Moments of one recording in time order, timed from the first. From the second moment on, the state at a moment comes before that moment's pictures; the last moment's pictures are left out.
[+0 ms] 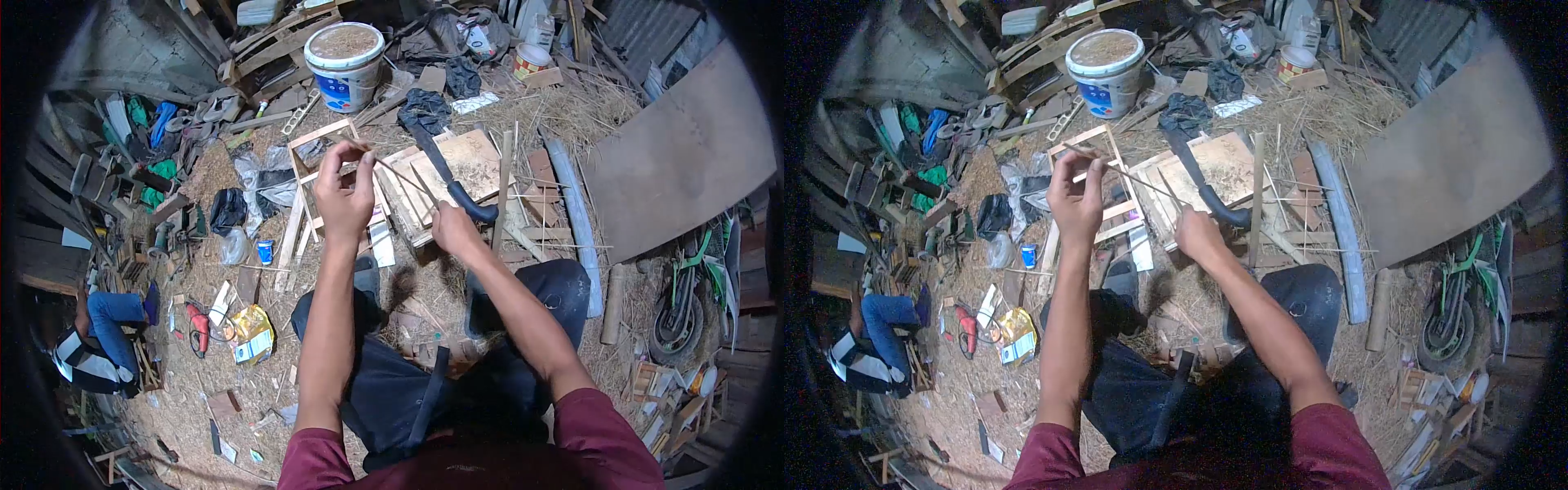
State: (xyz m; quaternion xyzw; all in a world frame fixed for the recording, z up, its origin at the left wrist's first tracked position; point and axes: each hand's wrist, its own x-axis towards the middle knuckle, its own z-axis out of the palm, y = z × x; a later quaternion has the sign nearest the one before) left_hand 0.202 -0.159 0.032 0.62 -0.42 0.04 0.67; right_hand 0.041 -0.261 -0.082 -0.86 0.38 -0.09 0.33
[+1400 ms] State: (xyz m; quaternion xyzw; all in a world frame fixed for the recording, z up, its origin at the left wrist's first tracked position) left_hand 0.191 -0.159 -0.011 0.76 -0.29 -0.07 0.57; right_hand 0.067 -0.225 -0.040 -0.86 0.37 -0.06 0.35
